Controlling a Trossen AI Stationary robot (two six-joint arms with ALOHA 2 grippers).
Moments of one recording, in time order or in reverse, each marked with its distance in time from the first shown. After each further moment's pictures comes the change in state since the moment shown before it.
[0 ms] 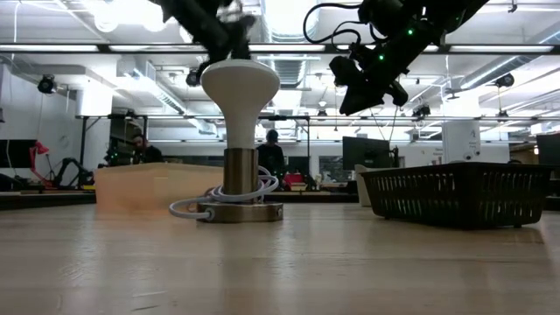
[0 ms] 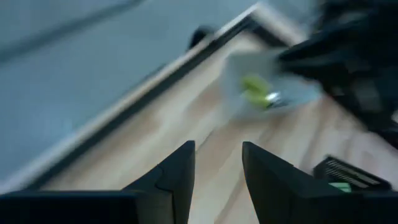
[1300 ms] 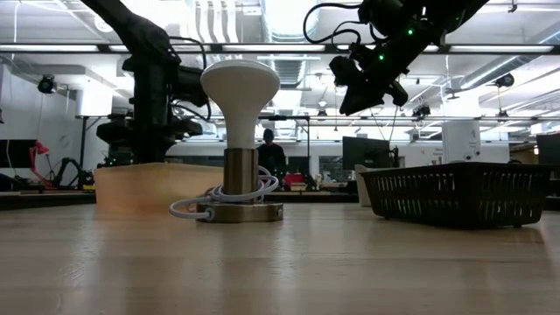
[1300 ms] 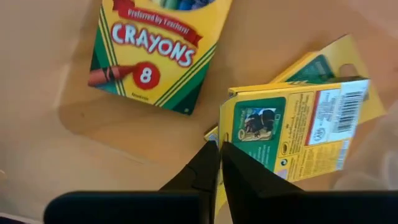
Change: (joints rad) left arm 0.069 0.021 -0.451 -0.345 -0.054 -0.447; right arm 0.000 0.000 0.000 0.000 0.000 0.000
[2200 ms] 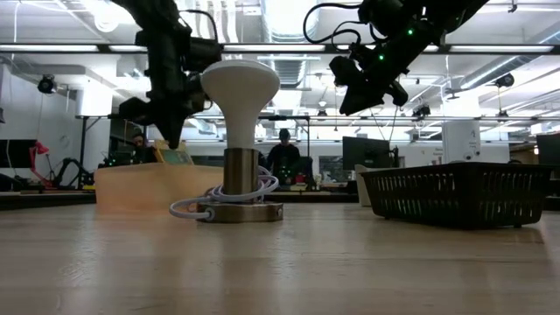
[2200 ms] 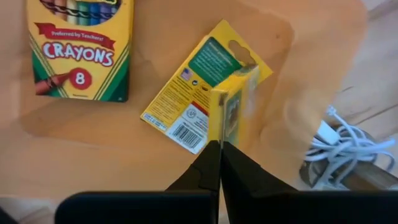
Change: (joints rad) left arm -0.075 0.000 0.209 -0.148 0.106 0.093; right arm 0.000 0.000 0.000 0.000 0.000 0.000
